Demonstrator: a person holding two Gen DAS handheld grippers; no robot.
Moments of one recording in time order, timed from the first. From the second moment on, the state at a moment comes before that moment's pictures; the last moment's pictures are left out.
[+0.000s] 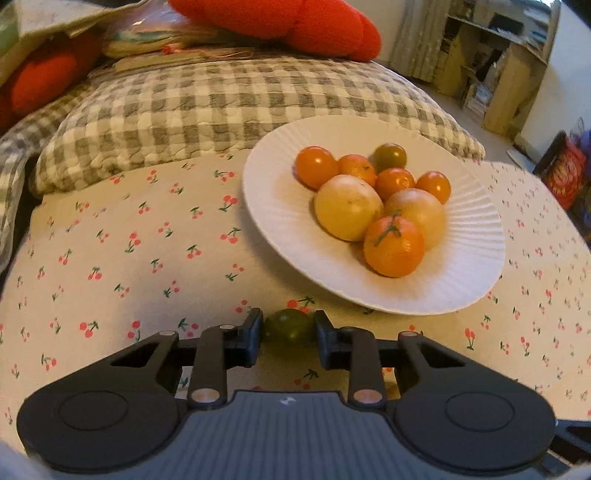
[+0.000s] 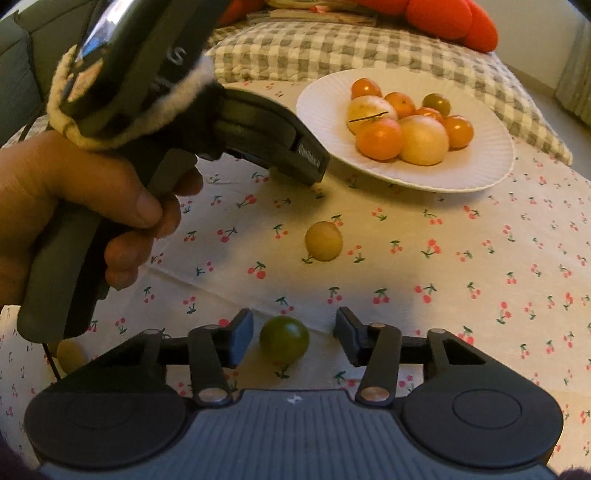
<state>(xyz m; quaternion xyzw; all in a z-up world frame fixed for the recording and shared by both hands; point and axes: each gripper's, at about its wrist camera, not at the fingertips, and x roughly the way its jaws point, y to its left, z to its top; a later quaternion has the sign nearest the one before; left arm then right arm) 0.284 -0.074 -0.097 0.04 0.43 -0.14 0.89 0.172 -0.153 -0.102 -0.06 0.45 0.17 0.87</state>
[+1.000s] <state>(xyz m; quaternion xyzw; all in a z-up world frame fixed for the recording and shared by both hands) 0.262 -0.026 -0.075 -0.07 0.43 -0.14 0.89 0.168 -0.169 -0.080 -0.02 0.44 0.23 0.87</state>
